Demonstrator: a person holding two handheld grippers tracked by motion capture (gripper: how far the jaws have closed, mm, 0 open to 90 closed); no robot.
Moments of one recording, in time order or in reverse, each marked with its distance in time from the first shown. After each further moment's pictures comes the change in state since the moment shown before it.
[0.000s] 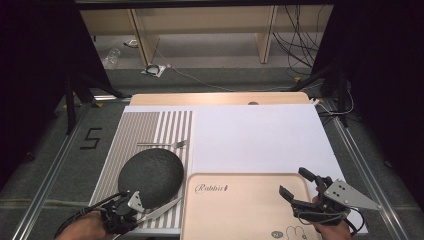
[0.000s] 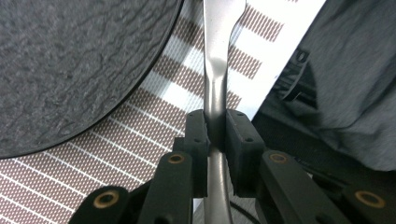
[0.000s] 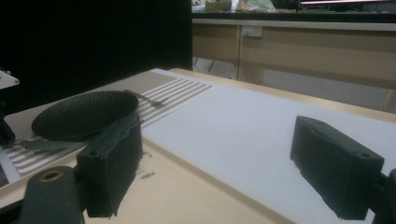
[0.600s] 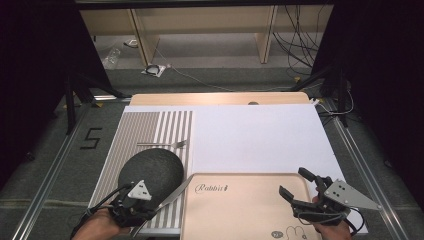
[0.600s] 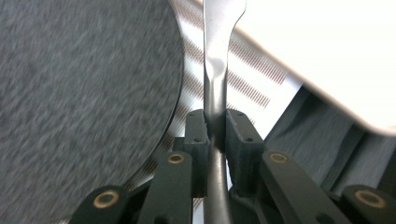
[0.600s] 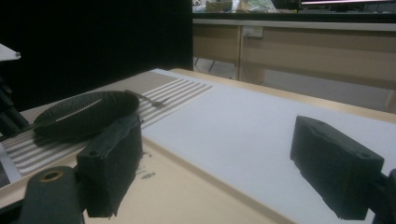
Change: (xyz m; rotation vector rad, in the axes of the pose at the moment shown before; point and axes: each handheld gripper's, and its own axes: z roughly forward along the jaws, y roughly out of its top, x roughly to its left) left arm -0.012 0.031 -0.017 -0.281 -0.023 -0.141; right arm 0.000 0.000 0.000 0.000 0.002 0.000
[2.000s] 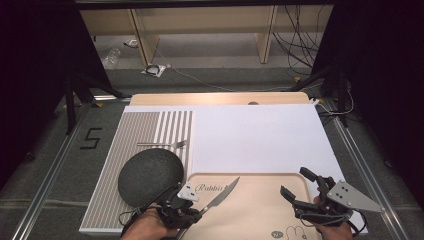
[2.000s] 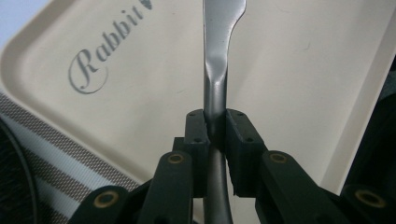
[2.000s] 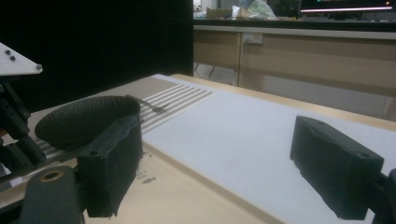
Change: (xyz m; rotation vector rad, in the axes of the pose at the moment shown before) left arm -0.069 0.075 0.039 -0.036 -0.113 0.055; right arm 0.001 0.002 -0.004 -0.026 0.002 -0.008
